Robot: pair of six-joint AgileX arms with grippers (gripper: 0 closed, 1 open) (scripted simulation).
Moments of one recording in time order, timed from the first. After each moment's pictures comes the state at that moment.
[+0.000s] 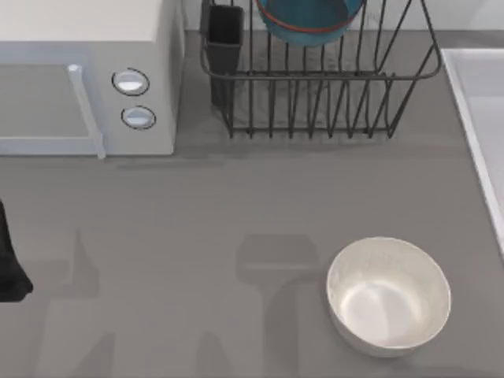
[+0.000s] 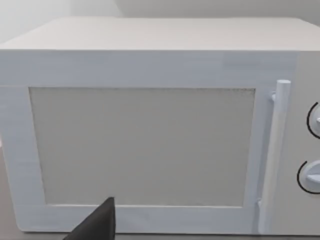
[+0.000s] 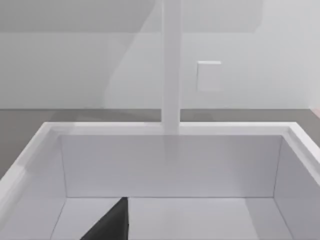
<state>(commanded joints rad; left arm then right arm) 0.00 0.00 0.00 0.00 0.00 0.00 -0.53 2.22 0.49 1.73 -0.49 0.01</state>
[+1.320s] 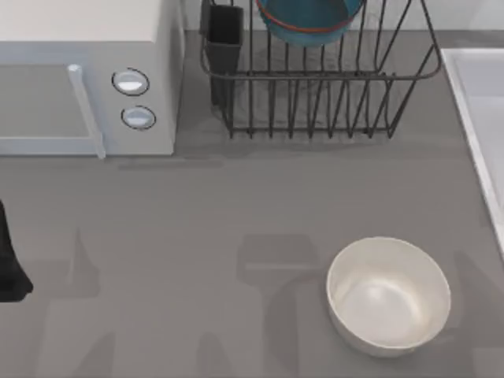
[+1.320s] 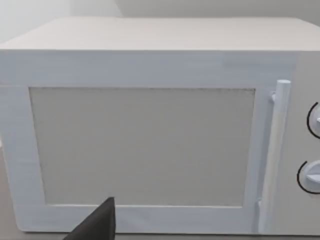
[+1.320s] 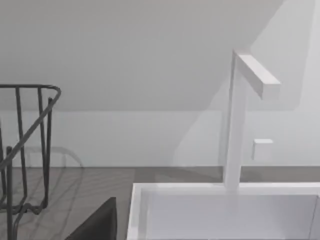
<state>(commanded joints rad) 0.00 0.00 0.00 0.00 0.00 0.00 -0.25 1.01 0.21 0.80 -0.24 0.02</state>
